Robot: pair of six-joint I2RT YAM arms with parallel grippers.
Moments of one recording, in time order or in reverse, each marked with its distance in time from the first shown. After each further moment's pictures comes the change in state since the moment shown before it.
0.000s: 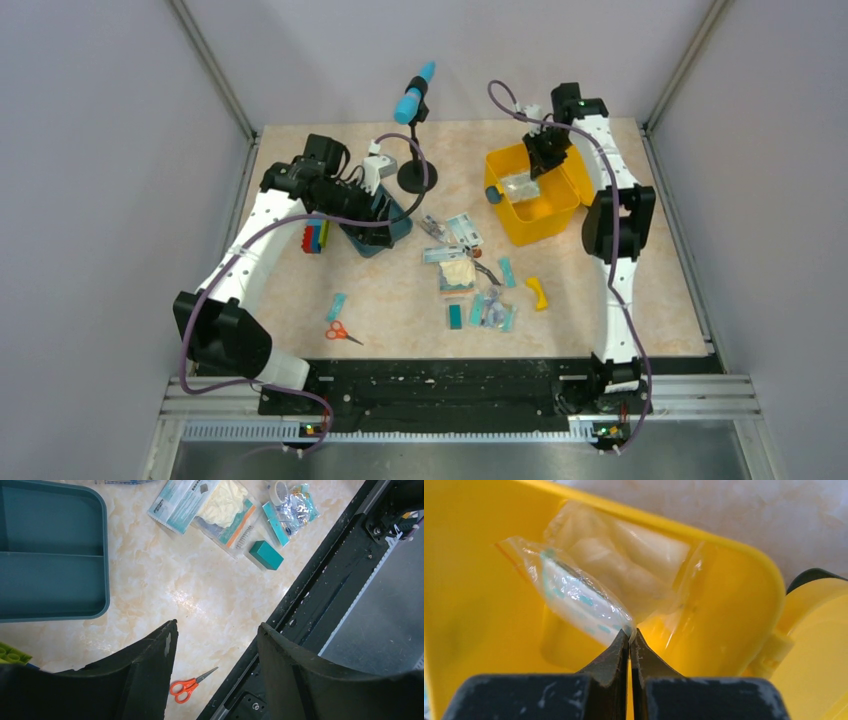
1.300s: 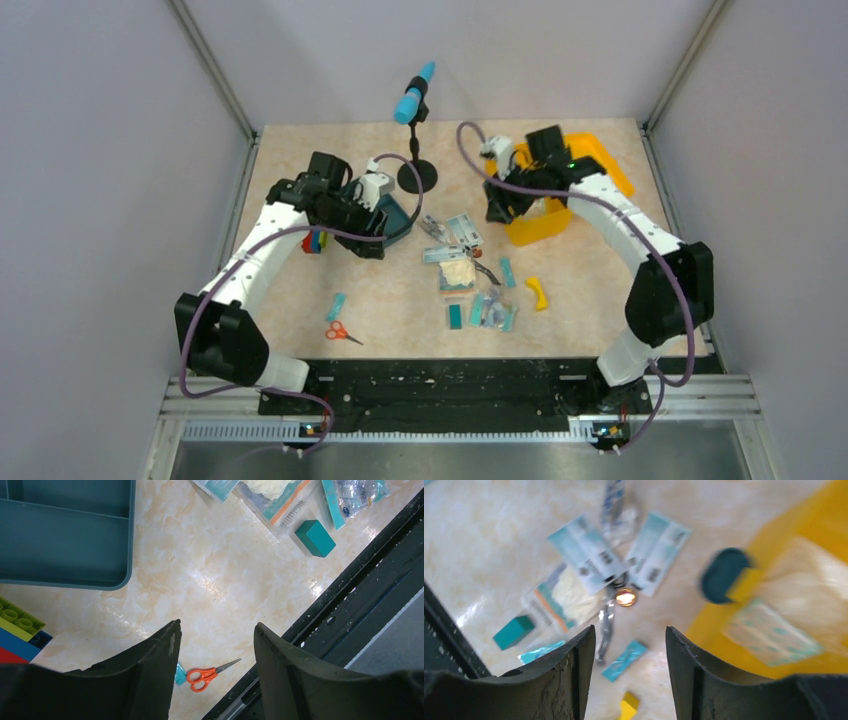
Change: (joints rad) left arm 0.000 -0.040 -0.160 0.089 -0.154 0.003; right arm 0.197 -0.745 -0.883 0.502 -0.104 0.122
